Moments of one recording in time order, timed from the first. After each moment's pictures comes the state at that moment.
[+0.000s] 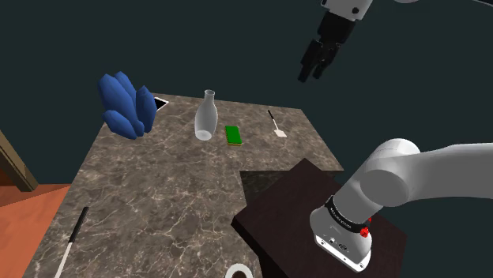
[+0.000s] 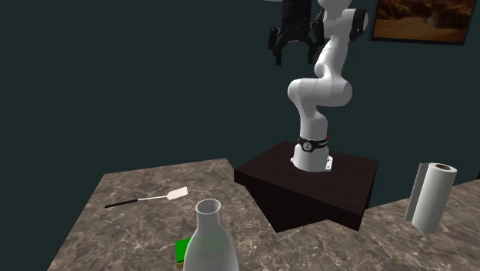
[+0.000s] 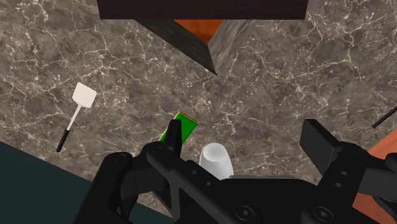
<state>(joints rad) -0.02 -0.81 0.03 -2.36 0.06 1.59 -0.02</state>
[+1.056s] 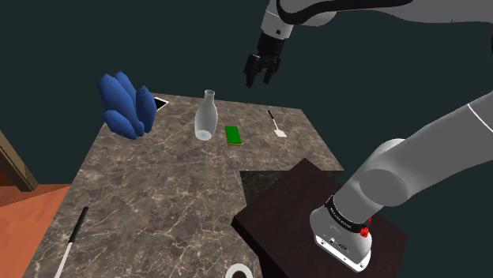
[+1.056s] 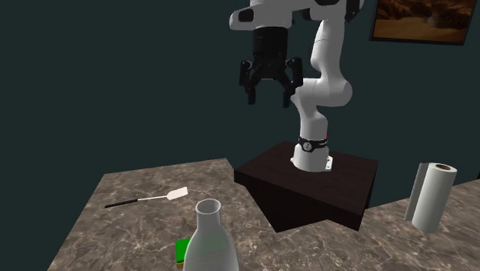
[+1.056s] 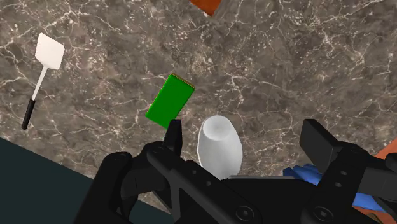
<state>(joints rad) -0.03 -0.31 0.08 -2.23 0.05 1.94 0.03</state>
